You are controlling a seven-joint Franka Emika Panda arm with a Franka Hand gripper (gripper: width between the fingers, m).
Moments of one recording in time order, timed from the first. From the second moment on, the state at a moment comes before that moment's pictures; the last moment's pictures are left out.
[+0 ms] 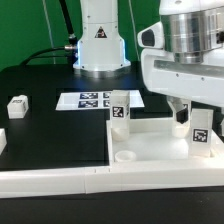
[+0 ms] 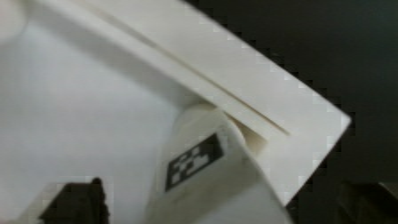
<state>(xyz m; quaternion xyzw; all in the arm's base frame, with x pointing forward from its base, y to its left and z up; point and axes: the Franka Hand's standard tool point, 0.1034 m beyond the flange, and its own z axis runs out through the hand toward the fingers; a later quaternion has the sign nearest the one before) 0.629 0.119 0.074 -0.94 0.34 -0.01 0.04</state>
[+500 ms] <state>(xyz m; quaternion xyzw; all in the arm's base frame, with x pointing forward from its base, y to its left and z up) 0.634 0.123 0.075 -0.96 0.27 -0.03 0.04</state>
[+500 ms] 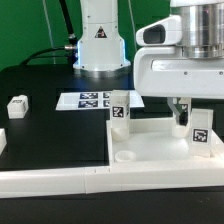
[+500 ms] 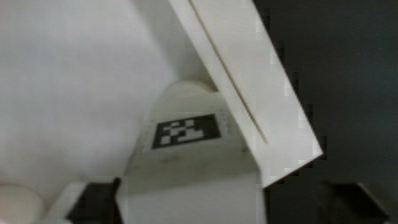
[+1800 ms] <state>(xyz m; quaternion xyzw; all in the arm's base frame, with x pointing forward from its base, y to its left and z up) 0.629 0.120 0.071 -0.57 0.81 0.05 0.09</state>
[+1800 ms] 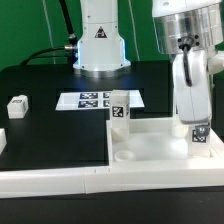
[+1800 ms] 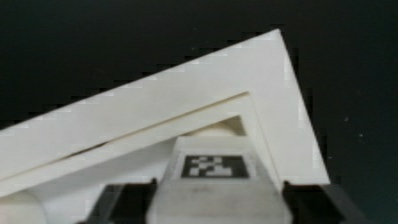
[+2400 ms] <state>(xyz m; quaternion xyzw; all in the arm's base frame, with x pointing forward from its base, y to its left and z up) 0.624 0.131 0.062 -0.83 0.55 0.00 0.07</state>
